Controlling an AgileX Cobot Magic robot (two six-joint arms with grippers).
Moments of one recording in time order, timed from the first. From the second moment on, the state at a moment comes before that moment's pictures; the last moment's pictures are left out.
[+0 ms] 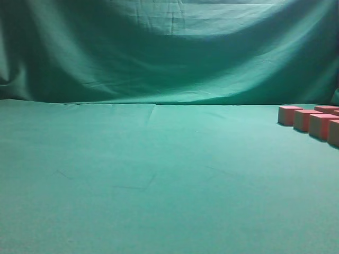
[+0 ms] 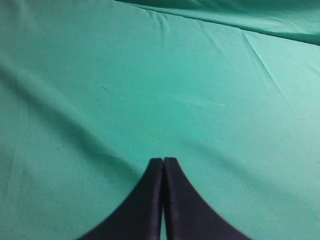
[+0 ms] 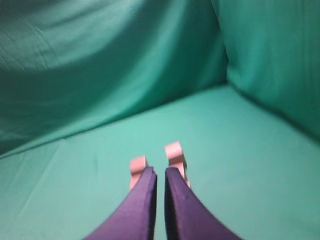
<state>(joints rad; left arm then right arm) -0.01 -0.01 0.02 -0.12 0.36 -0.08 0.00 -0.02 -0.03 0.28 0.22 0.02</state>
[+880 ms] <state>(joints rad) -0.01 -0.01 0.02 -0.12 0.36 -0.08 0.00 0.66 -0.54 0.37 0.81 -0.47</state>
